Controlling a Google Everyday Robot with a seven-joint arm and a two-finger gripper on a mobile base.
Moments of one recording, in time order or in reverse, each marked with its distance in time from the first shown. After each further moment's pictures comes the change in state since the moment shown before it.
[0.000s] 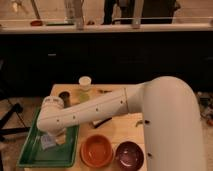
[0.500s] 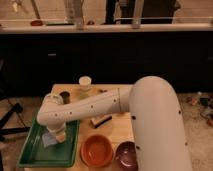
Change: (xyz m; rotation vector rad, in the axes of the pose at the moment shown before) arm 0.006 -0.016 0.028 -0.060 -0.004 0.009
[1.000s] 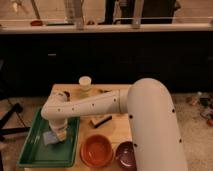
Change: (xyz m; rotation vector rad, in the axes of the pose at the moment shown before) arm 0.008 -0.010 0.017 -0.041 -0.061 0.035
